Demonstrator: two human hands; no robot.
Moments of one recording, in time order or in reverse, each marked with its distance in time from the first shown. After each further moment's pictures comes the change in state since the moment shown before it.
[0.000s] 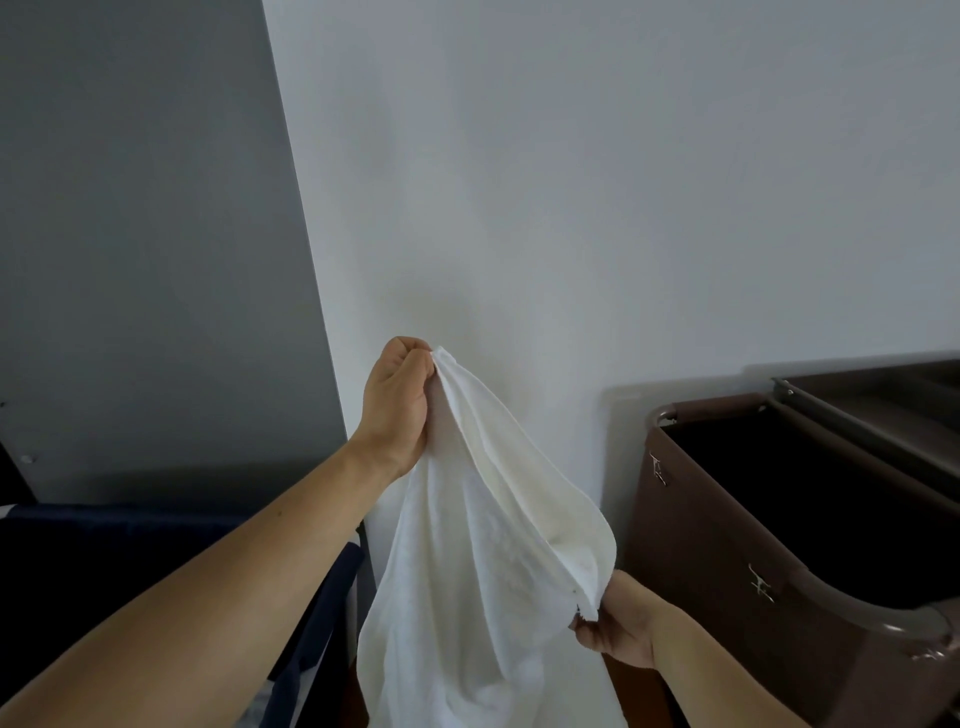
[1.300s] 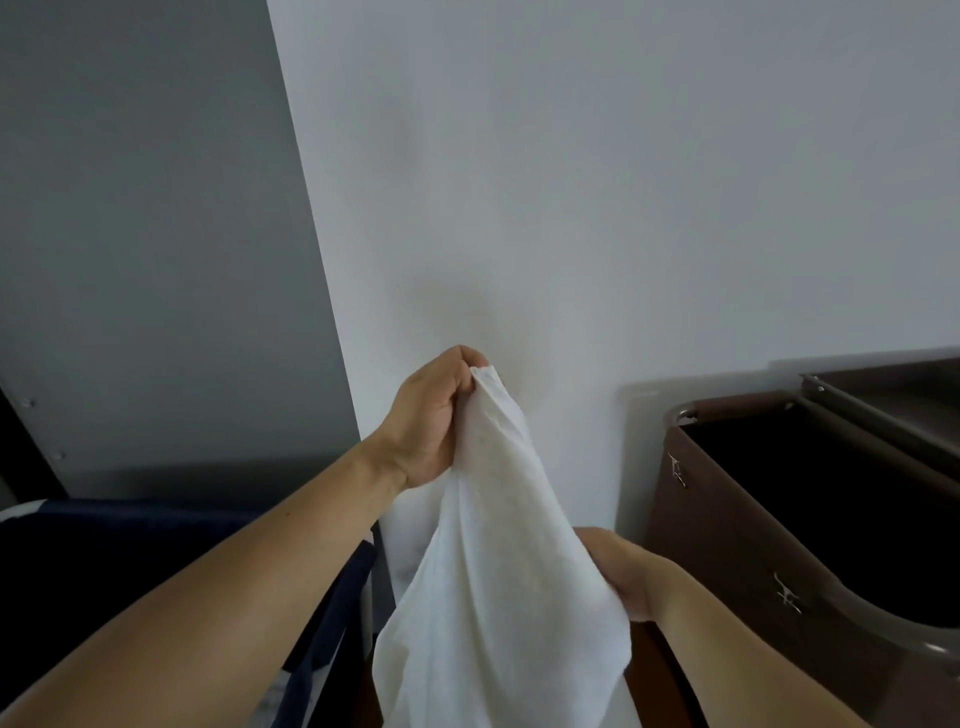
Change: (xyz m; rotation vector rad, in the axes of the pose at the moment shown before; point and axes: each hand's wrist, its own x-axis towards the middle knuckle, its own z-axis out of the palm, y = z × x) left_hand -0.010 0.005 0.010 -0.087 -0.376 -0.208; right_hand 0.026 -0.041 0.014 -0.347 -0.104 -0.108
